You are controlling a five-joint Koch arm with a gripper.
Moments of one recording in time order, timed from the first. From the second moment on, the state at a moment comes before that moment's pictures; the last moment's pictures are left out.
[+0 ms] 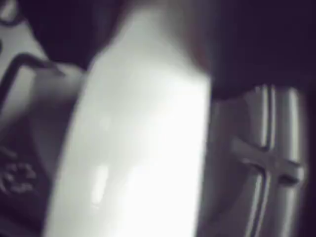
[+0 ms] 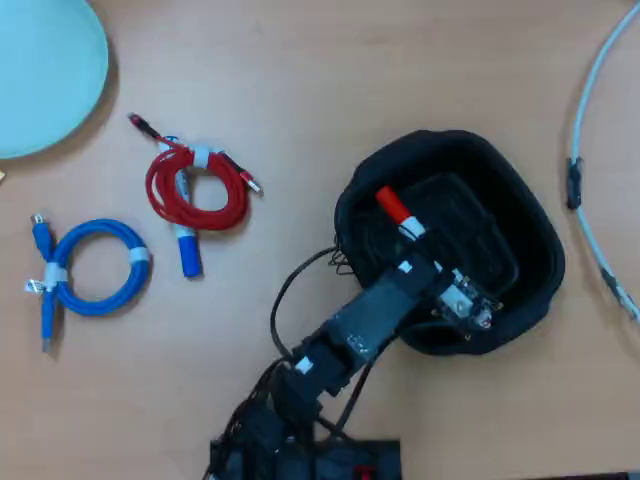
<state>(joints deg) 136.1 82.4 102.4 35.1 6.6</state>
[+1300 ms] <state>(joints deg) 113.9 112.0 96.9 70.4 5.4</state>
